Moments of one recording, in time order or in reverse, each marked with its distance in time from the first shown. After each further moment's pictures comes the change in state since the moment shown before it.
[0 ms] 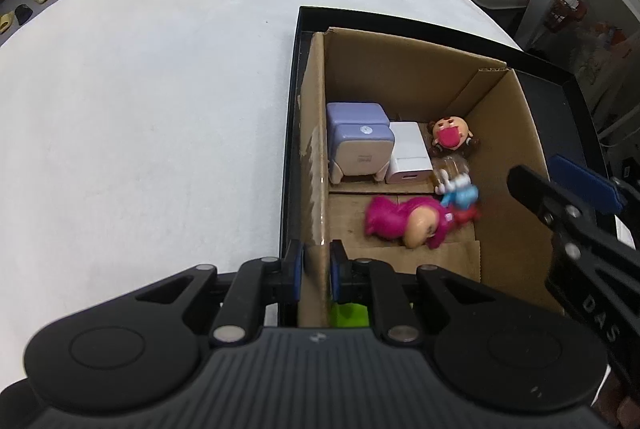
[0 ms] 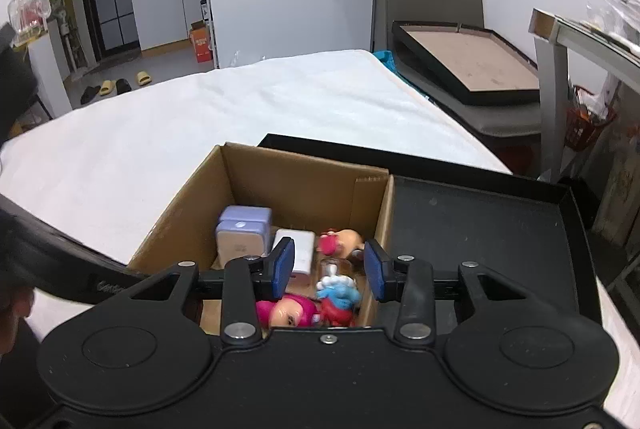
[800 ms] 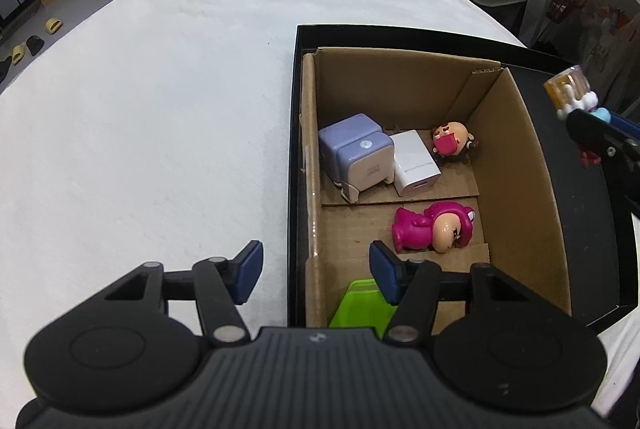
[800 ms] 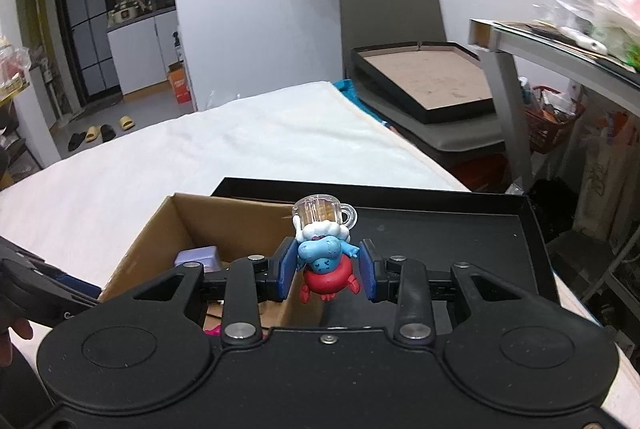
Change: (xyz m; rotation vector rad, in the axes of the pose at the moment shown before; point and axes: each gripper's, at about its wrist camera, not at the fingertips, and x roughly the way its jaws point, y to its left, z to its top) left arm -0.007 -0.017 0.003 0.062 -0.041 0.078; right arm -0.009 -0.051 0.013 0.070 -0.089 -0.017
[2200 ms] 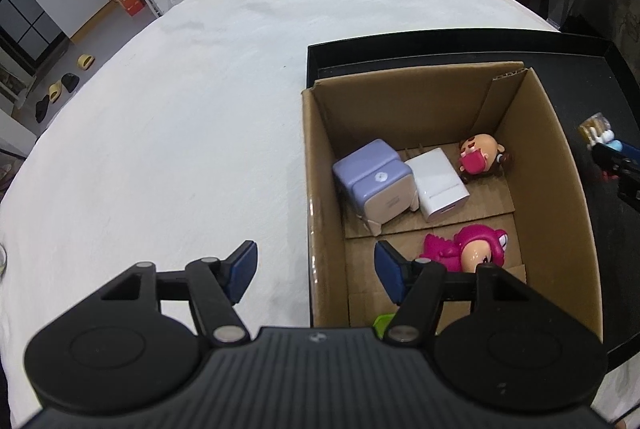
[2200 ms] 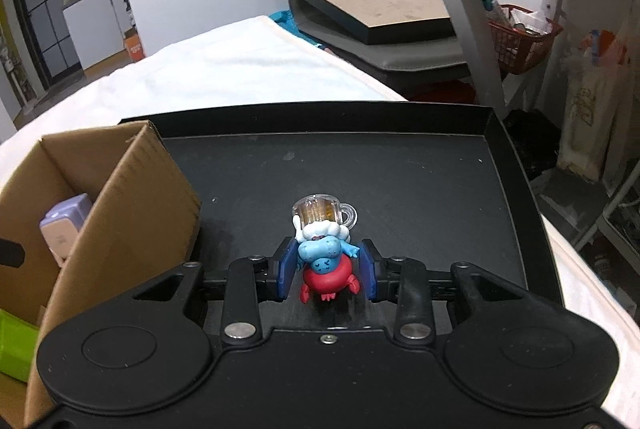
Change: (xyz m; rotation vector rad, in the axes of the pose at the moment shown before) left arm 0.011 -0.031 0.025 0.090 -0.004 0.194; right arm 0.064 -0.082 -0.045 0.107 0.141 -0.076
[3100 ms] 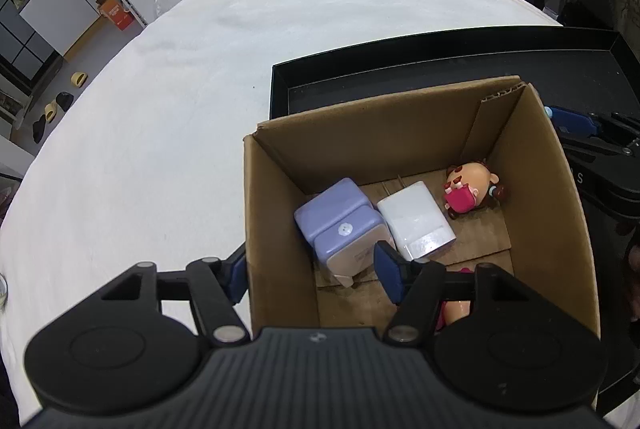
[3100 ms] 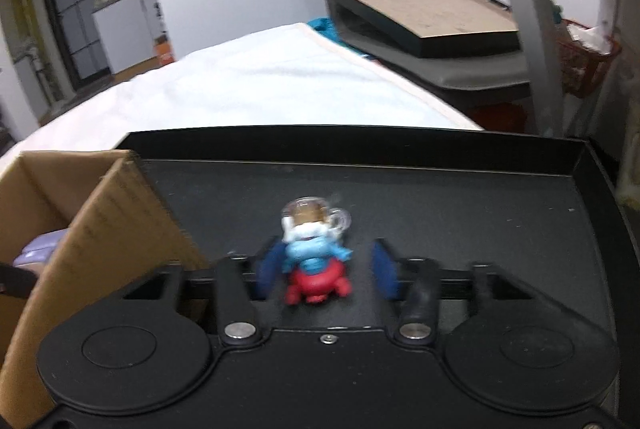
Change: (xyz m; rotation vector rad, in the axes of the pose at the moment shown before) left arm 0.022 -0.029 0.025 0.055 -0.004 0.018; right arm 0.064 0.020 0.018 -0.054 -0.039 0.131
